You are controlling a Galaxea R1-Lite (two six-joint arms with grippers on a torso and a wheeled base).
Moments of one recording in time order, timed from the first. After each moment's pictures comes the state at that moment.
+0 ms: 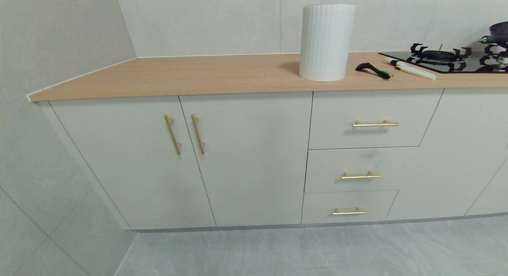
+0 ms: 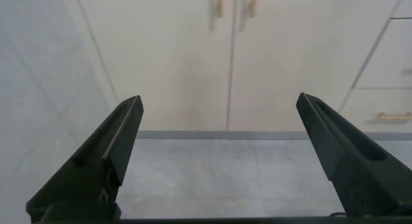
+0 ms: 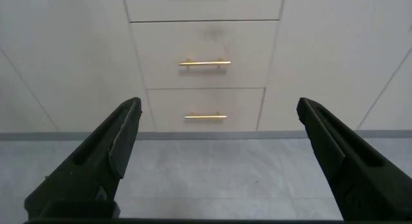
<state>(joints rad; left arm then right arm) 0.00 0.00 0.00 0.00 0.04 0.00 0.00 0.00 0.00 0.00 0.01 0.00</state>
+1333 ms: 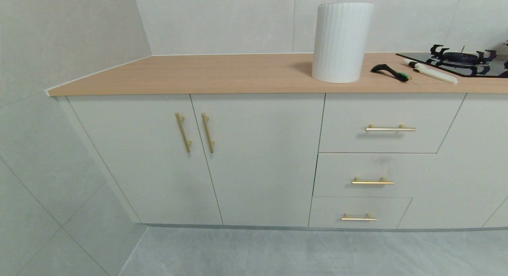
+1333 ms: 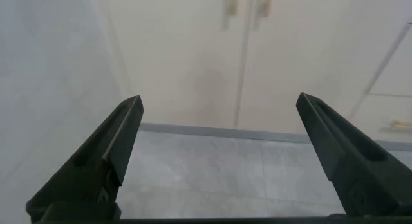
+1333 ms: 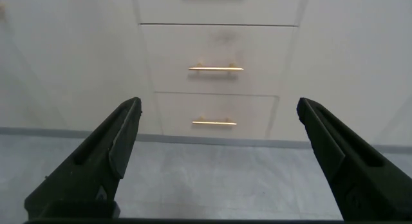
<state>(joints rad) 0.00 0.00 0.00 0.00 0.04 -0.01 0.00 0.00 0.00 0.00 0.01 0.00</state>
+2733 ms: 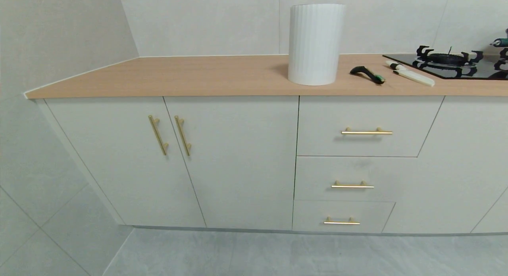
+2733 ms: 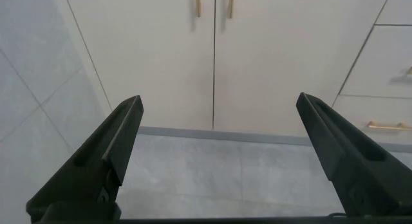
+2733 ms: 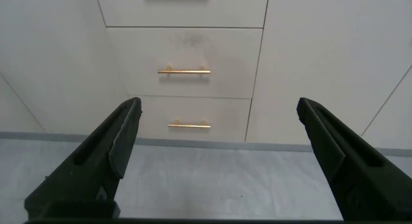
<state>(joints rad) 0.00 0.00 0.00 0.00 0.04 -0.01 0.00 0.00 0.00 0.00 0.01 0.00</state>
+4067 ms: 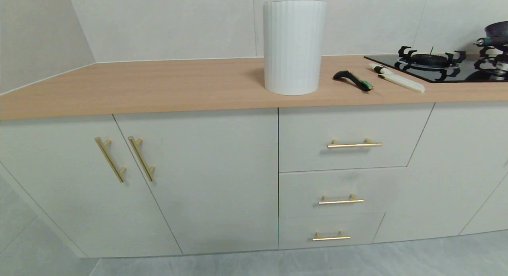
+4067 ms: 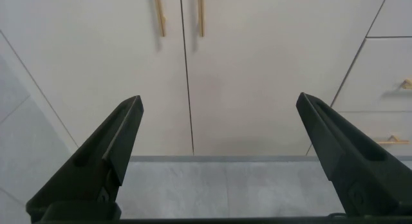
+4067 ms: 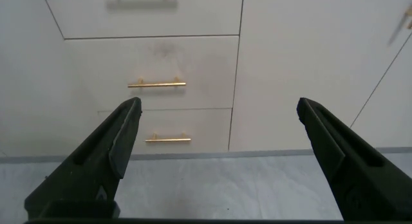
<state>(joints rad) 0.00 0.00 0.00 0.00 0.04 -0.01 0.00 0.00 0.00 0.00 0.01 0.00</state>
